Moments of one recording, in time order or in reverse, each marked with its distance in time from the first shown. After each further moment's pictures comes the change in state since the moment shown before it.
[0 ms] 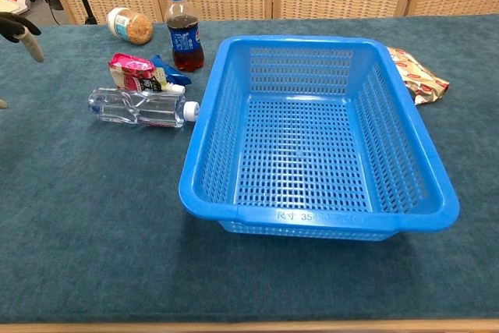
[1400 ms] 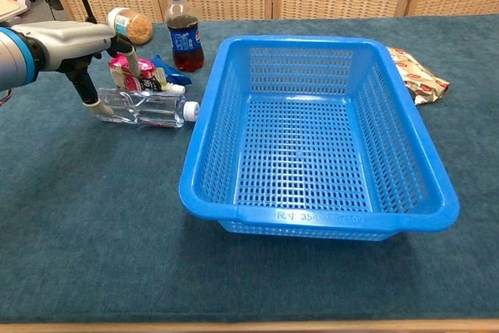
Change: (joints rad) left arm -0.283 -0.292 -0.005 0.085 -0.379 0.035 0.305; right arm -0.013 0.036 0.012 0.011 -0.017 0.037 0.146
